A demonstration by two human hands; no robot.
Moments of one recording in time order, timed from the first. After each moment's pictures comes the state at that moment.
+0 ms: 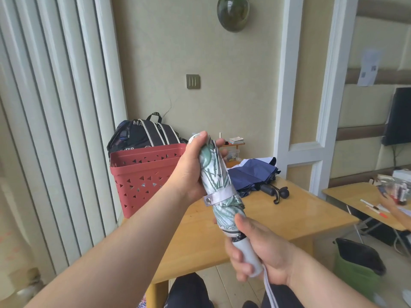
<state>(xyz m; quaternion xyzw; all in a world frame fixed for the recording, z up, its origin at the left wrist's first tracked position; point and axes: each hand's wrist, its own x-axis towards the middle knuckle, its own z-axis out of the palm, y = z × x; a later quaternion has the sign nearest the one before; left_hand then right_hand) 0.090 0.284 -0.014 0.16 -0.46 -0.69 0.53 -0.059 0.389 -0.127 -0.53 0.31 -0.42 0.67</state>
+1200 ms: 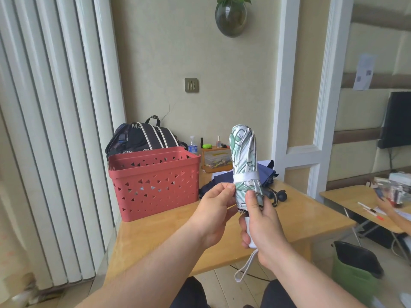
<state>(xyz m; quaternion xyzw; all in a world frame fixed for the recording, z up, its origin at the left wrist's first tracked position) 0.064 0.315 -0.087 0.26 -0.56 -0.65 0.44 -0.052 0.364 -0.121 -0.44 0.48 -0.67 0.35</state>
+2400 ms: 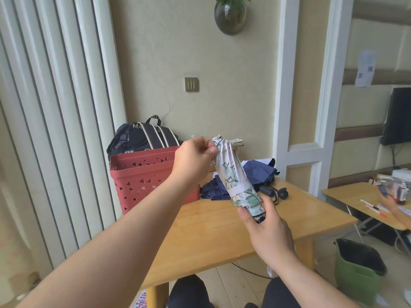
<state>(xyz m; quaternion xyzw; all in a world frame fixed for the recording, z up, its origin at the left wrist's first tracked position) 0.095 0.269 -0.003 0.40 -0.72 -0.20 0.53 -0.074 0.369 -0.147 -0.55 0.64 -0.53 0.07</state>
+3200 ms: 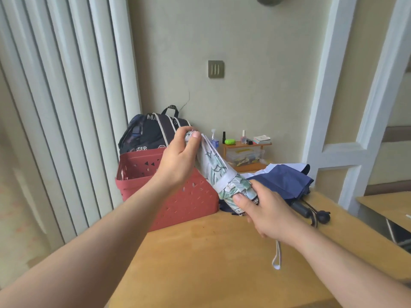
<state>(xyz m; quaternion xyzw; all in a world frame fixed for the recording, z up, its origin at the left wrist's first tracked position) 0.156 0.152 0.017 0.42 -0.70 -0.20 0.54 -0.070 0.226 -0.053 -0.72 0.54 -0.38 0.21</state>
